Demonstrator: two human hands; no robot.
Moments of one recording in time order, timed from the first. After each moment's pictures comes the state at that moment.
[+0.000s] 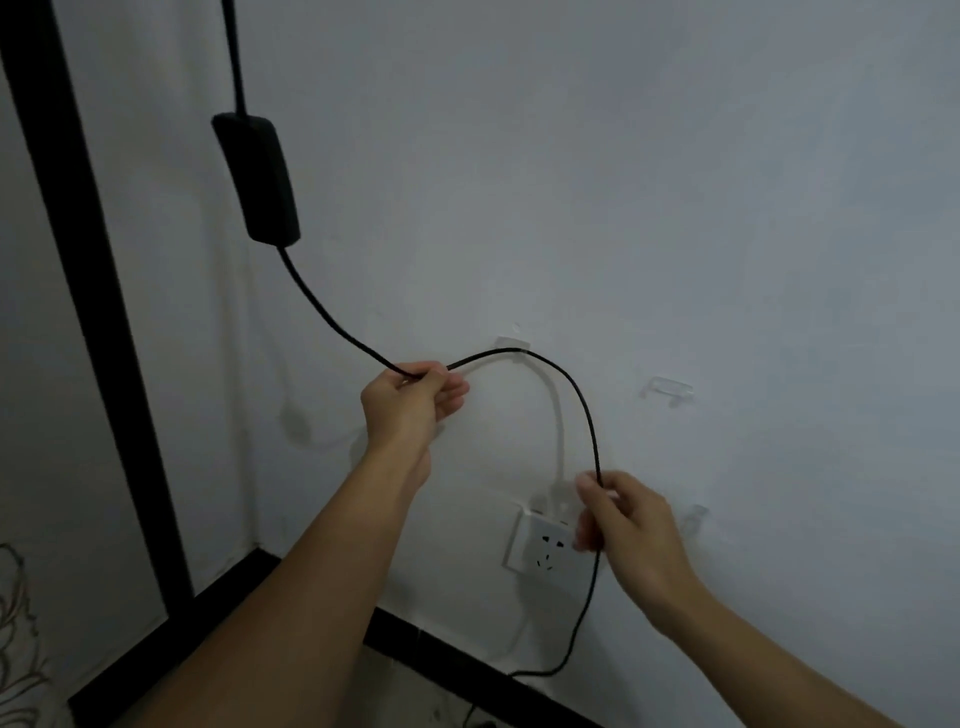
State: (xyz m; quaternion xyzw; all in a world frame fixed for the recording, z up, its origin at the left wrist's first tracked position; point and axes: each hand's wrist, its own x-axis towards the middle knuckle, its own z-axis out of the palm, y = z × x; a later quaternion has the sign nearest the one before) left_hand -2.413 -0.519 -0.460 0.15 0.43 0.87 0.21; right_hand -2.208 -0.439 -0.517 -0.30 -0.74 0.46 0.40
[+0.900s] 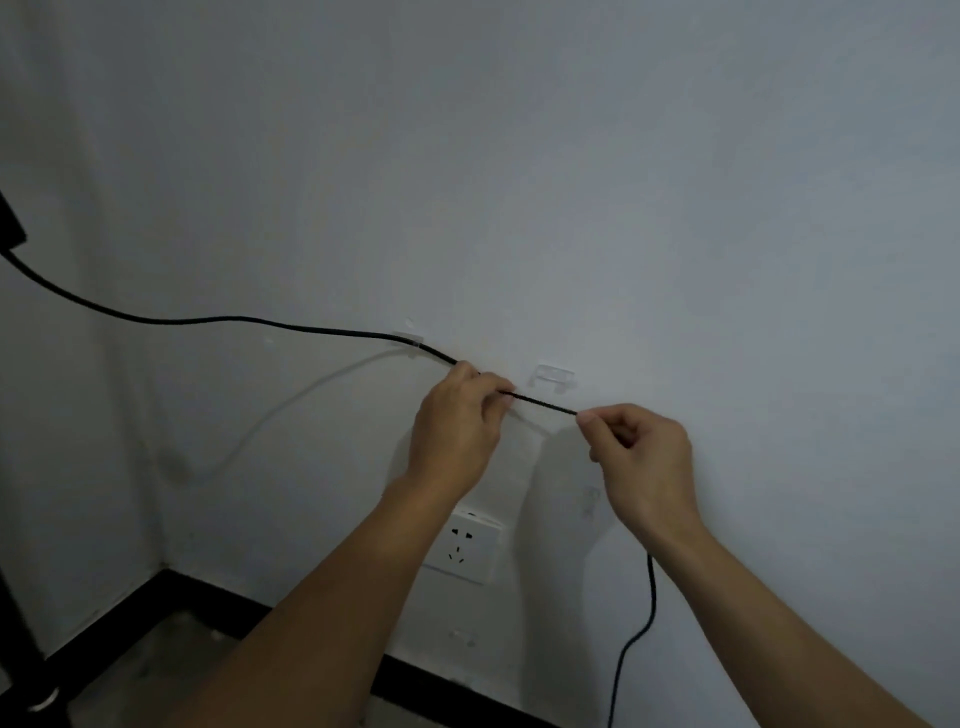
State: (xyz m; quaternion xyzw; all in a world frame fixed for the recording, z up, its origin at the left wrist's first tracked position) left_hand -2.310 -0.457 -0.461 0.52 0.64 0.56 -0.11; right_hand -2.144 -0.407 -0.449 -0.34 -0.74 0.27 0.52
